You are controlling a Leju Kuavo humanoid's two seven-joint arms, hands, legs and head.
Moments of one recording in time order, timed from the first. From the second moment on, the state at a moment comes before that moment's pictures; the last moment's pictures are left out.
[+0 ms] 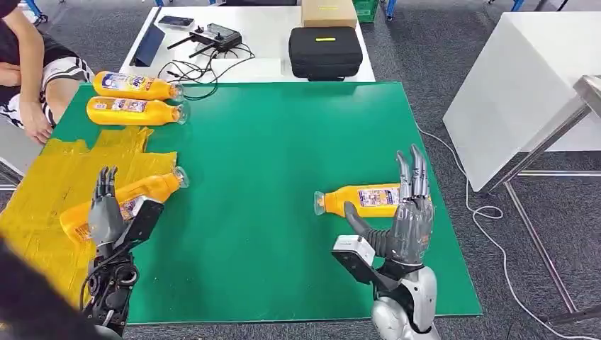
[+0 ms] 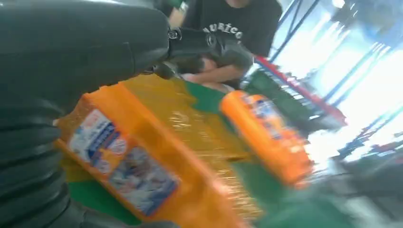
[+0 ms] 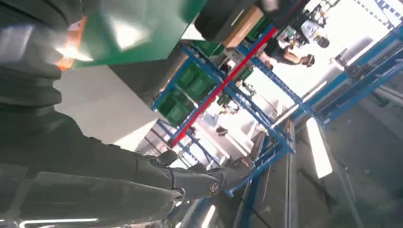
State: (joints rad) left arm -0.33 -0.06 0.26 -0.56 -0.79 0.60 -0.58; right arm 0.01 0.10 0.24 -1.31 0.93 -0.69 -0.23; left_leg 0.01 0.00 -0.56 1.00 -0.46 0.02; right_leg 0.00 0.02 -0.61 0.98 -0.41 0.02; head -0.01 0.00
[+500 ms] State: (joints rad) left arm -0.23 -0.12 0.10 -0.91 -0.54 0.50 -0.59; right arm 0.04 0.10 0.18 -1.31 0.93 -0.70 -0.28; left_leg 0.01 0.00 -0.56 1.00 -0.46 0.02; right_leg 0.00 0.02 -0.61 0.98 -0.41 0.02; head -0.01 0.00
